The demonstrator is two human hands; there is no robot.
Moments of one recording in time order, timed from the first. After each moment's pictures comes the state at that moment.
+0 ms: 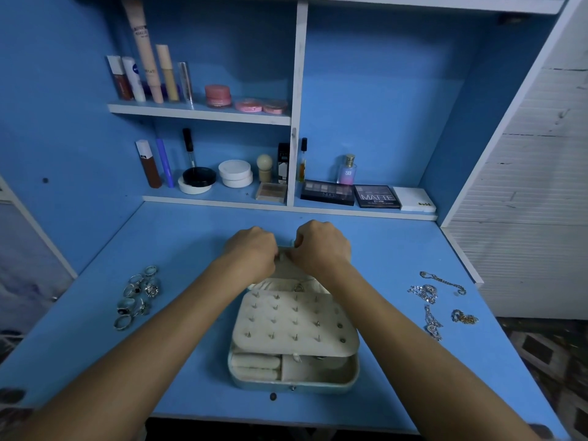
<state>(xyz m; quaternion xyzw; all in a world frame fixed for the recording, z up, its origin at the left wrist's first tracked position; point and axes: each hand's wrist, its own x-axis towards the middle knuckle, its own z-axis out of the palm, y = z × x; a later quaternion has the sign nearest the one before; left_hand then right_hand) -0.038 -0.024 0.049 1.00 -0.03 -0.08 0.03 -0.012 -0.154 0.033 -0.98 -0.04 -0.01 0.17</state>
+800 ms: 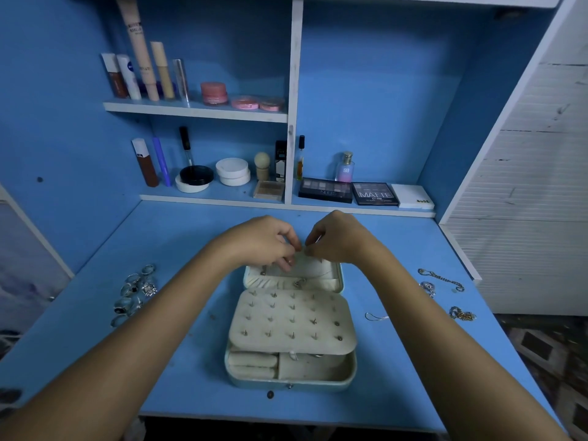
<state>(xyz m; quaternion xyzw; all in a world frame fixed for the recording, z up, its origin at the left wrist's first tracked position) -0.043 -0.029 0.073 0.90 -0.05 -0.19 0.38 -0.005 -0.198 0.059 -0.96 -0.08 0.10 0.24</state>
